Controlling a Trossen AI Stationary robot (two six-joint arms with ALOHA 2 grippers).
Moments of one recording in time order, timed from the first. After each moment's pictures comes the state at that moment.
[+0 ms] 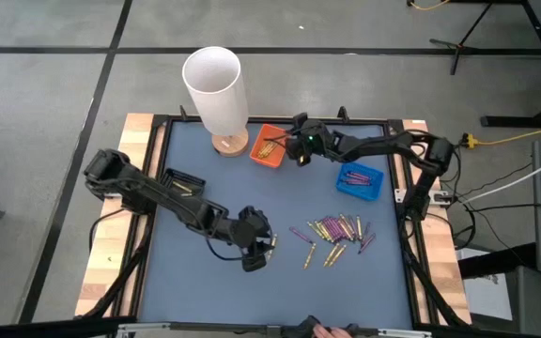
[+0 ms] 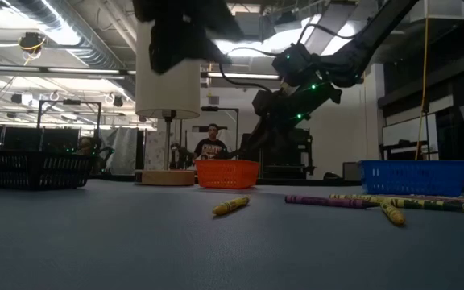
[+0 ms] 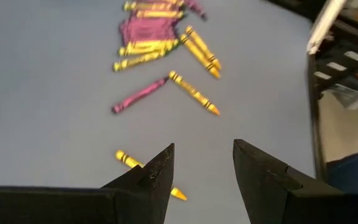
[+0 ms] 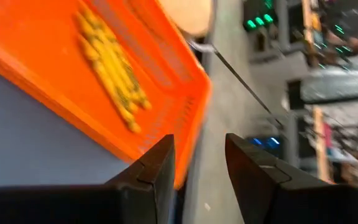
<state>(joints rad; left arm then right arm) -0.36 1.66 1.12 -0.17 -0.25 -0.64 -0.42 1.79 0.97 0.29 0.20 -1.06</state>
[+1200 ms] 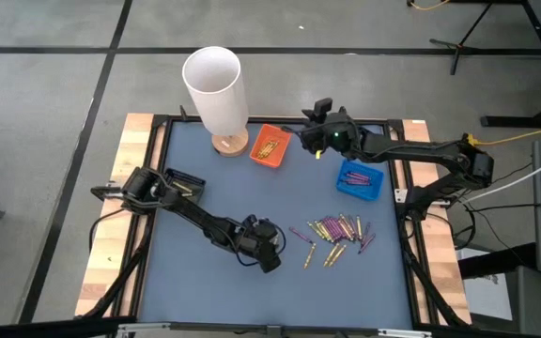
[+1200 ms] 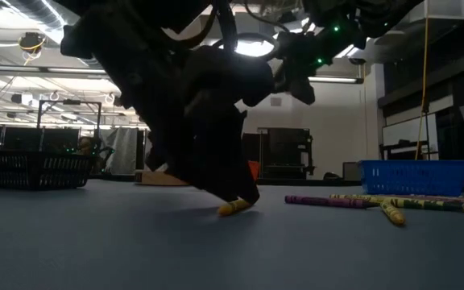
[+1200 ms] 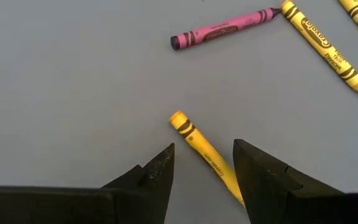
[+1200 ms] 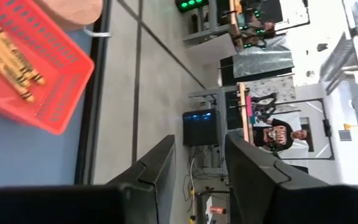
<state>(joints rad) -0.36 2.01 1.12 -0.04 -0.41 -0.83 -0.36 1.44 0.97 0.14 0.48 -1.13</state>
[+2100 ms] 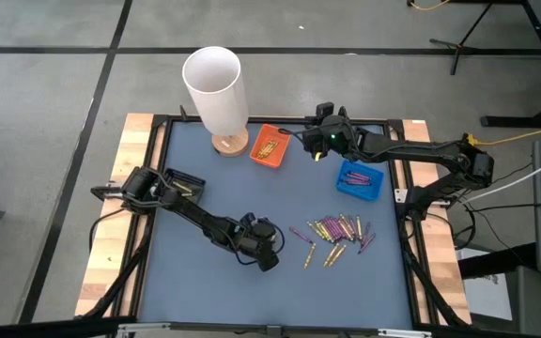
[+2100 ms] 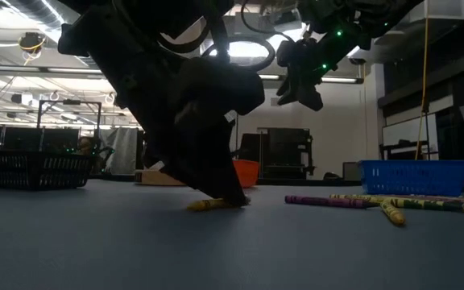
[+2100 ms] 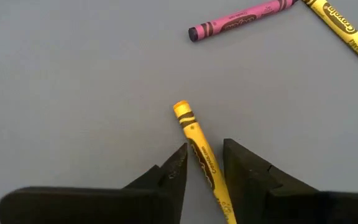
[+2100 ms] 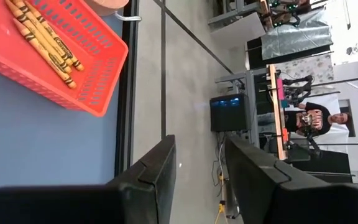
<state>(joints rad) -0.36 2.01 1.12 -0.12 -0.42 -0.83 -0.36 1.44 0.97 -0.01 0.48 -0.99</state>
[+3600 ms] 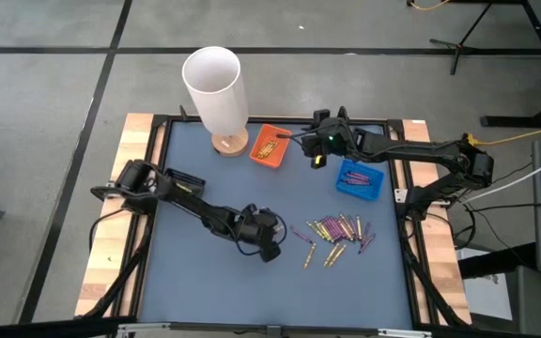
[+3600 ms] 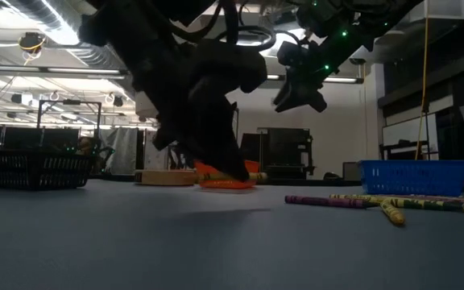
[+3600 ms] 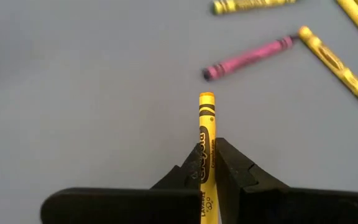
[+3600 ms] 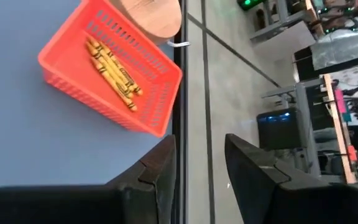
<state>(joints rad) -0.29 1.93 1.12 -0.13 -0.39 -0.75 -0.36 1.44 0.97 -0.10 0.29 -0.84</state>
